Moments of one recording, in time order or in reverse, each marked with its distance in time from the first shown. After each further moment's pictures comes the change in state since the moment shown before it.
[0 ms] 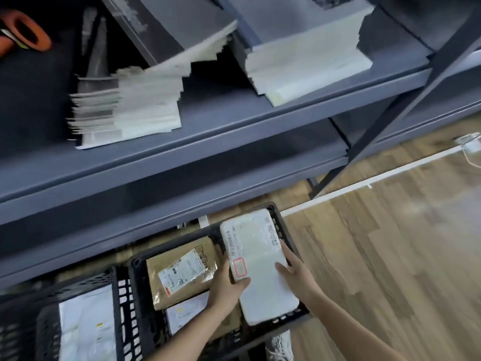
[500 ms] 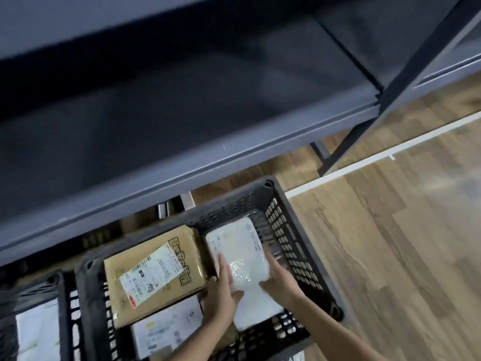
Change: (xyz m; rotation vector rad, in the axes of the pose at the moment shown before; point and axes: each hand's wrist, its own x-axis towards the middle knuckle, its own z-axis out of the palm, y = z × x) left_hand 0.121 -0.125 0.075 0.363 0.063 -0.001; right_hand 0.114 0.116 0.063 -0.262 -0.146 0.068
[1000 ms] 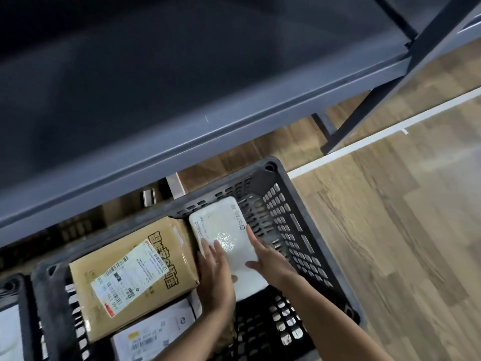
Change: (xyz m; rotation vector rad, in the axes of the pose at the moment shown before) left_hand 0.041 0.003 0.031 0.183 0.253 0.016; right_hand 0.069 0.020 0.014 -0.364 -0.035 -0.167
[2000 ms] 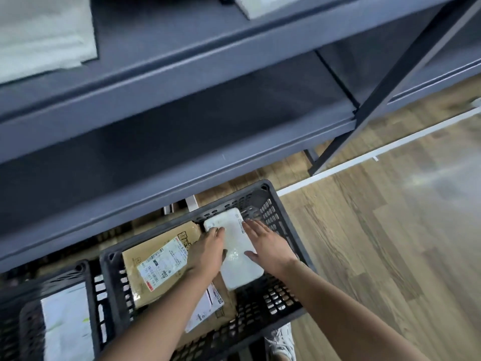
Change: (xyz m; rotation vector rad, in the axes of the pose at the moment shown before) left_hand -0.013 0.042 -0.144 0.547 -0.125 0.313; right_hand -0.107 -0.100 -0.109 -0.415 0.109 -0.228
